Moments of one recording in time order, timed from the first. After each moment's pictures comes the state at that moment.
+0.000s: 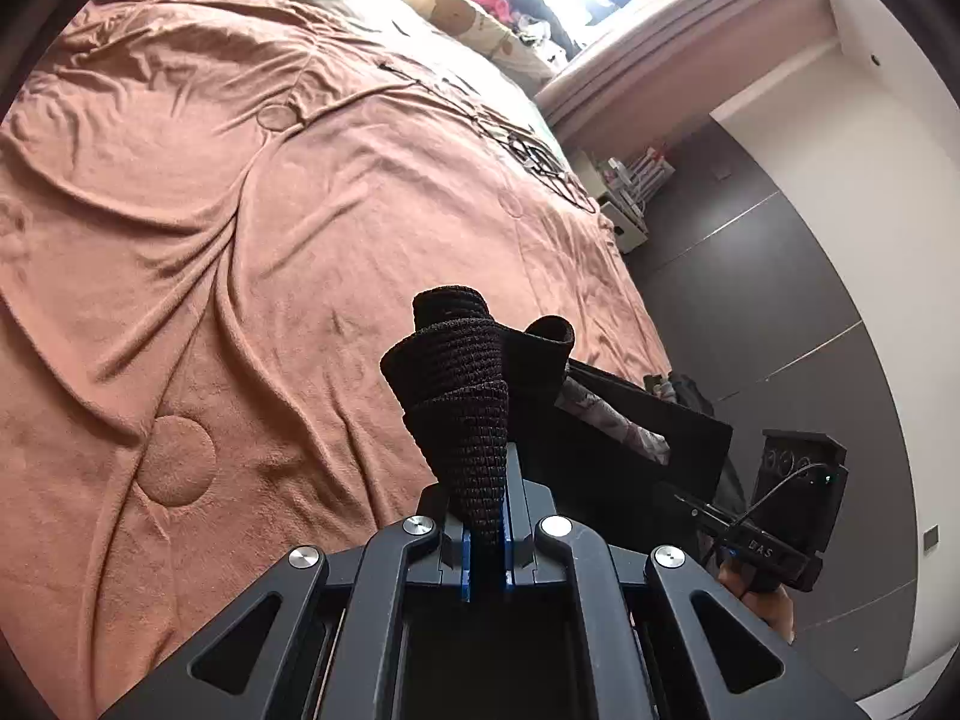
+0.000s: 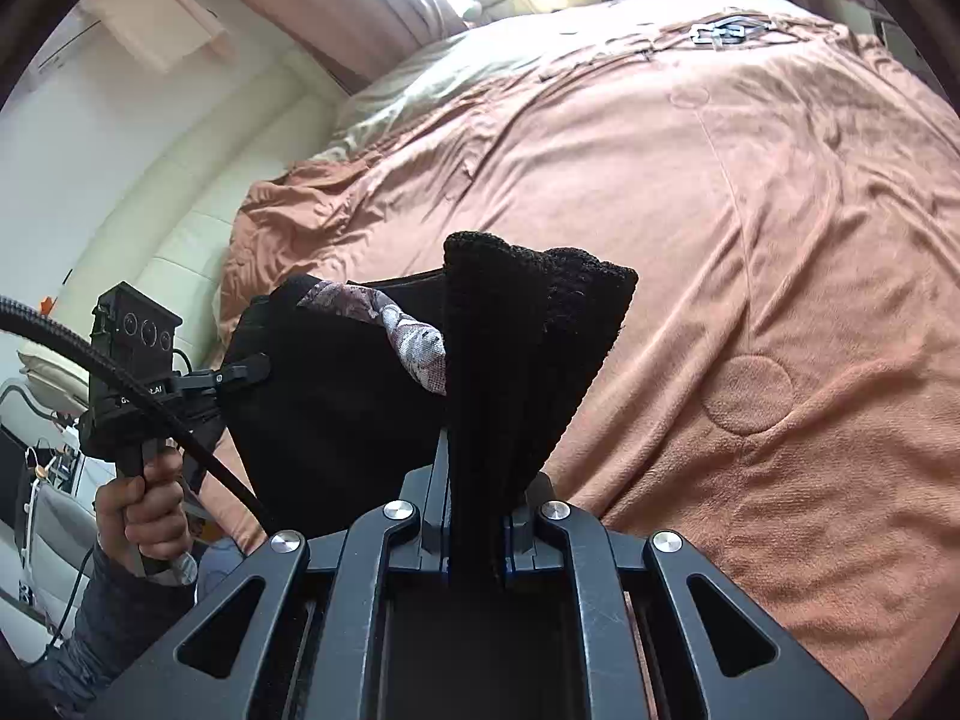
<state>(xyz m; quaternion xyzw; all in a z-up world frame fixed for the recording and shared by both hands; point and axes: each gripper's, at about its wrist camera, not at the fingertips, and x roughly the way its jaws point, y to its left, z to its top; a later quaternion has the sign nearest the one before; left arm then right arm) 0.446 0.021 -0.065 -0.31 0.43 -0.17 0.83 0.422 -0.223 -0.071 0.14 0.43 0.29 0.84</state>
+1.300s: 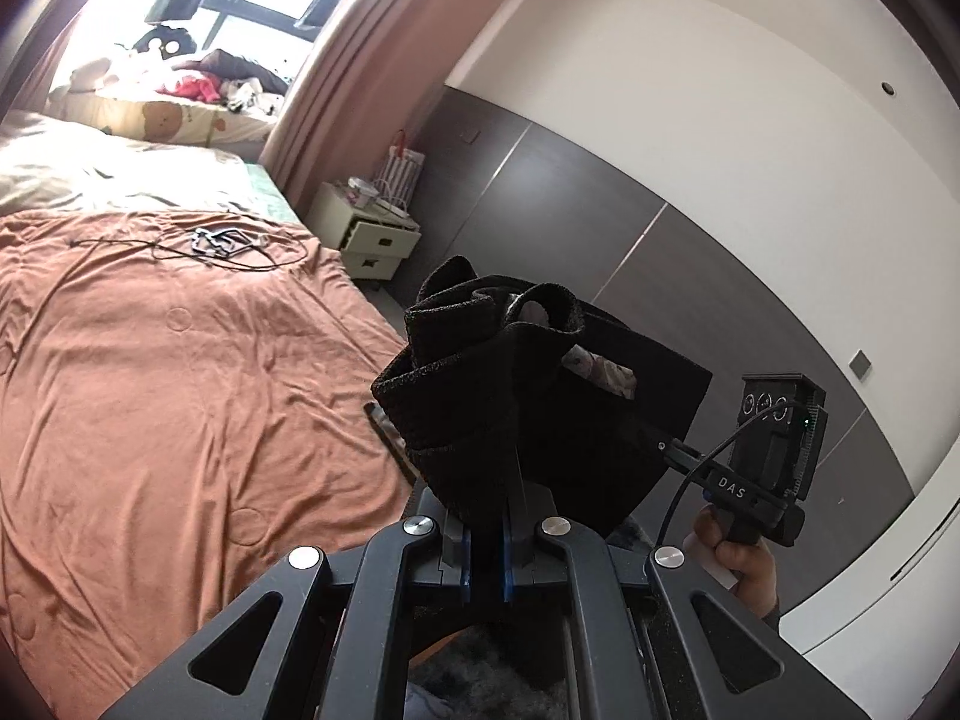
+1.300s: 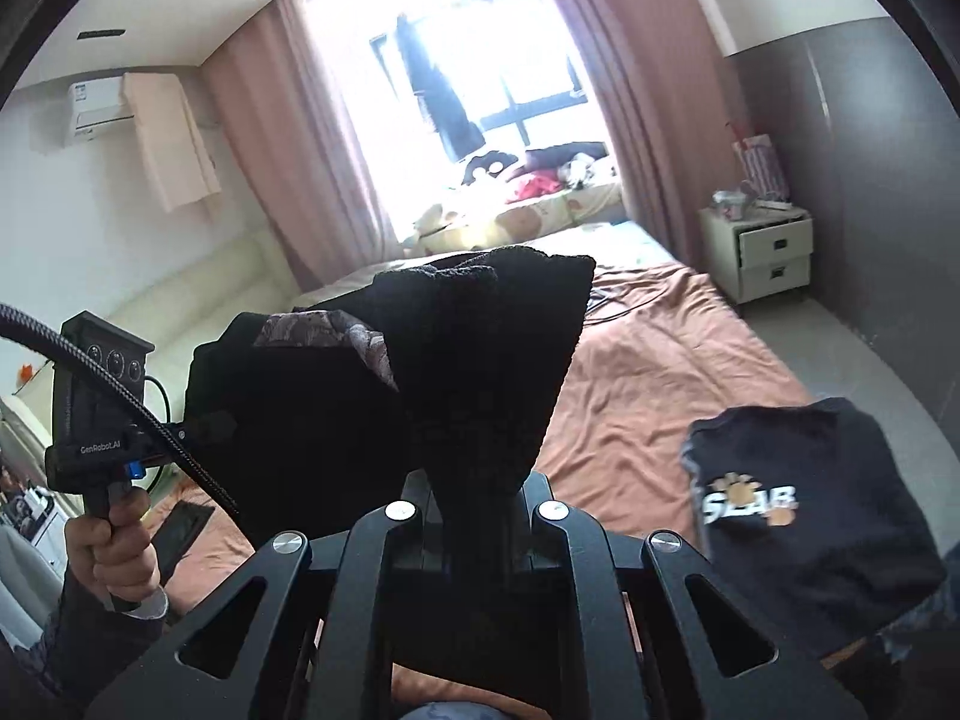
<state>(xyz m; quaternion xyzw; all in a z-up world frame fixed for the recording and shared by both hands) 0.414 -0.235 0.147 -0.17 0.32 -0.37 0.85 0.163 -0.436 0.123 0.12 0.22 0.14 0.96</state>
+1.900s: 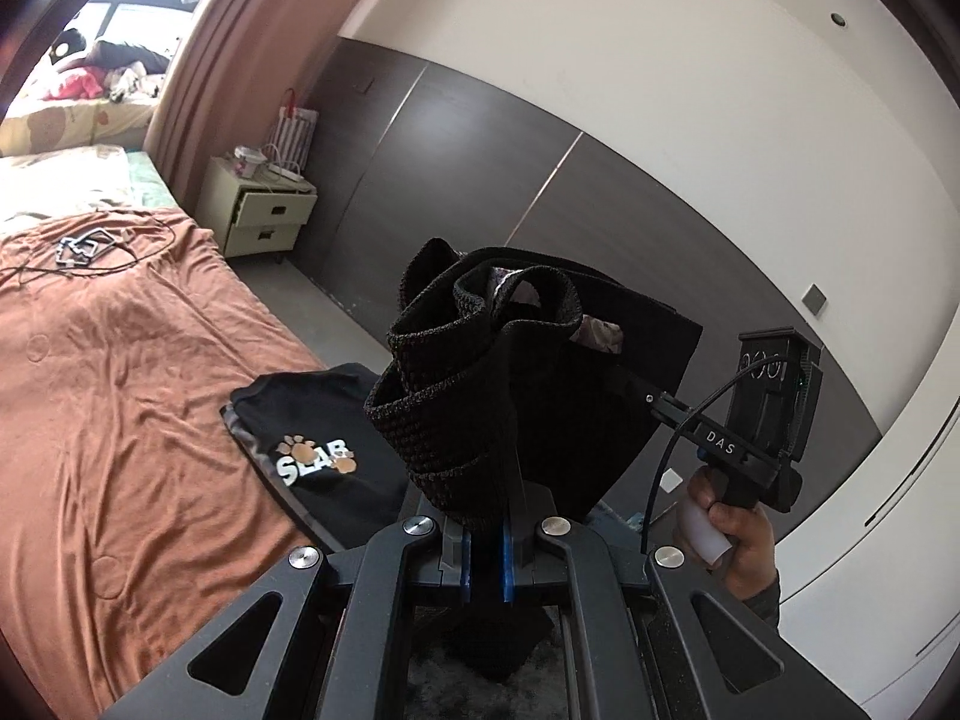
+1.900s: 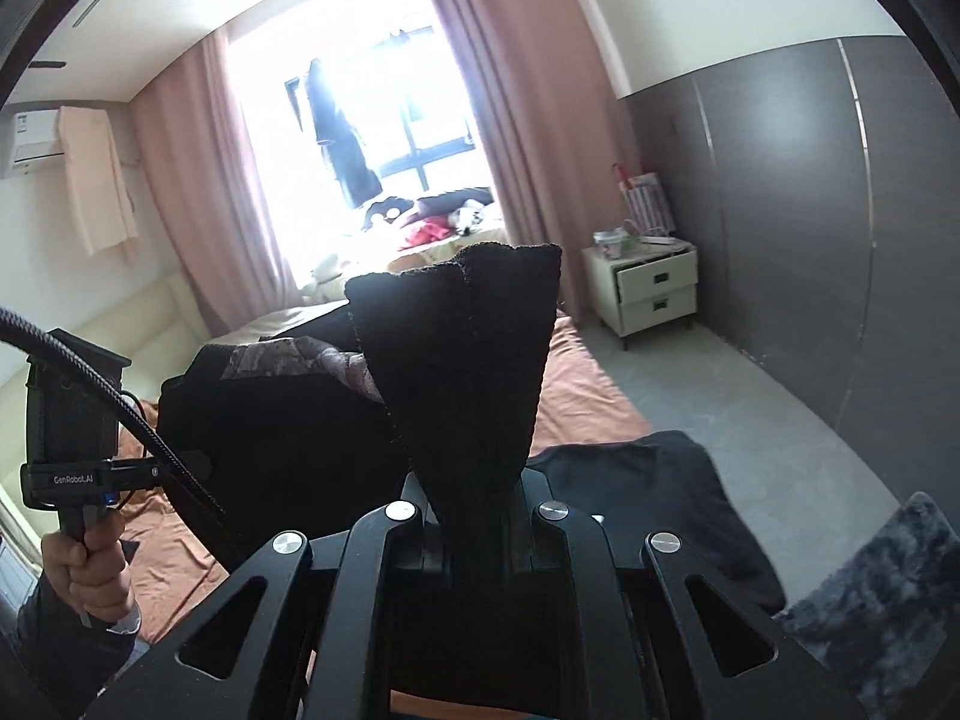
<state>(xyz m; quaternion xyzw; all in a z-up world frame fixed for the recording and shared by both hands) 0.436 -0.403 0.150 -0.12 0.34 -0.47 0.81 0.103 -0.469 0.139 0.11 0.20 0.03 0.97</state>
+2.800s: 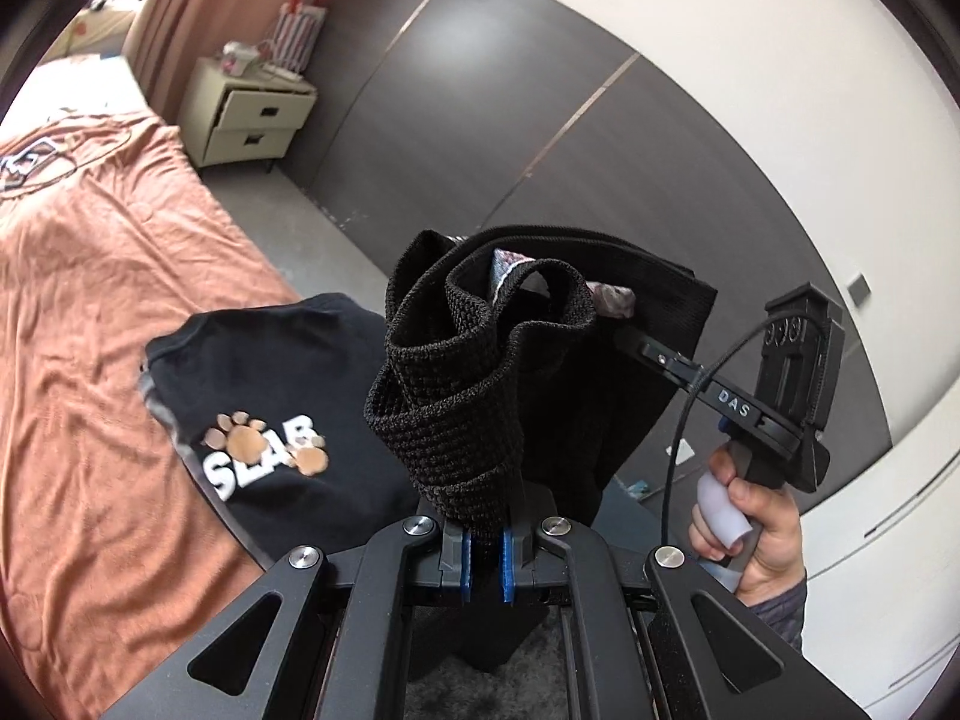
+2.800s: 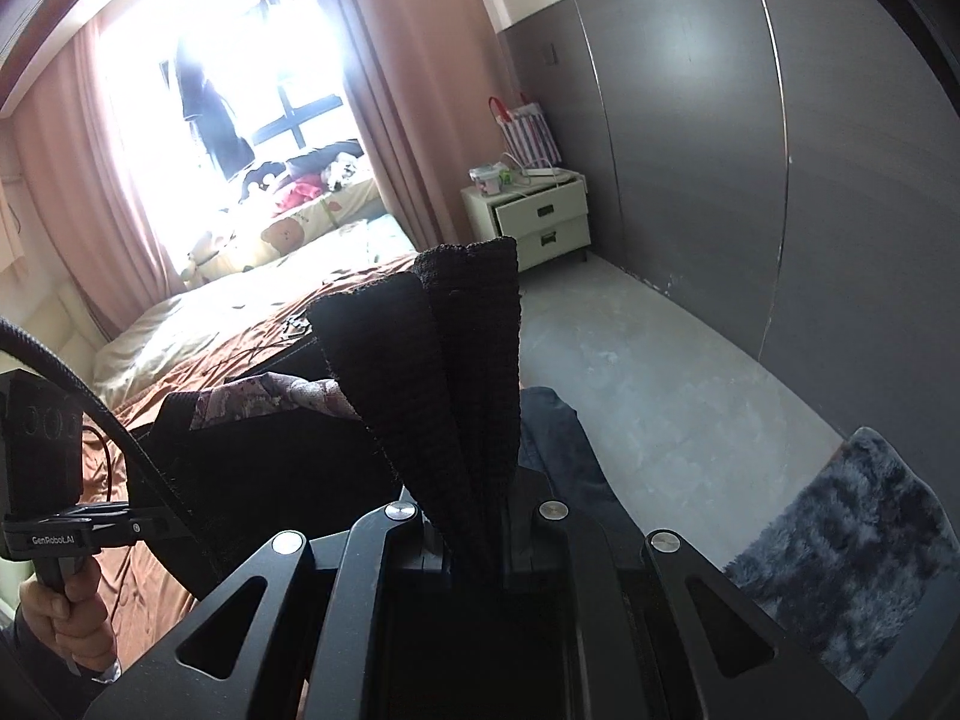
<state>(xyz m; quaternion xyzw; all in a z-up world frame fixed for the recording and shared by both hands) 0.545 -0.518 0.057 -0.12 0.44 -0.47 0.76 0.178 -0.412 0.124 0.15 0.28 -0.08 0.95</state>
